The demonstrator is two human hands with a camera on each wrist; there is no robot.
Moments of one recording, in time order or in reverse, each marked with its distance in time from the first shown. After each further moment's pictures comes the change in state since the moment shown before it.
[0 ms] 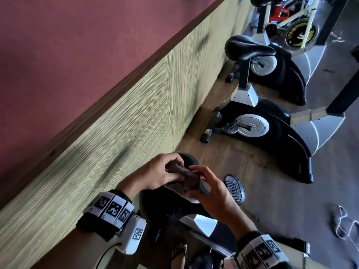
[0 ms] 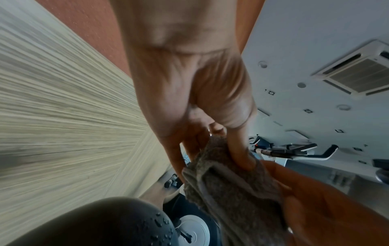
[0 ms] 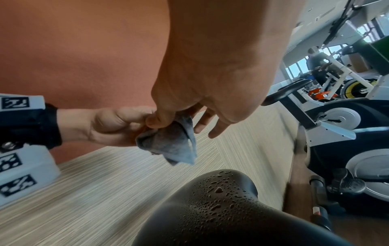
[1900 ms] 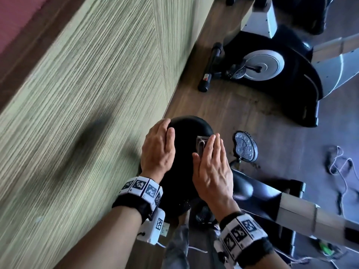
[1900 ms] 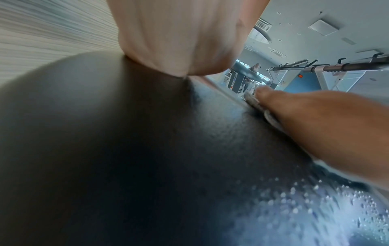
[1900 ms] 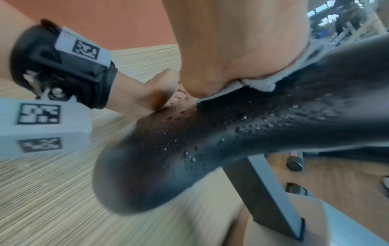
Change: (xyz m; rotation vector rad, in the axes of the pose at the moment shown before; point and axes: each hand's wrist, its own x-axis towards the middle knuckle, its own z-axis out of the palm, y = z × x) left_hand 0.078 -0.160 0.071 0.131 0.502 -0.162; right_hand 0.045 0.074 0.112 -0.725 0.095 0.443
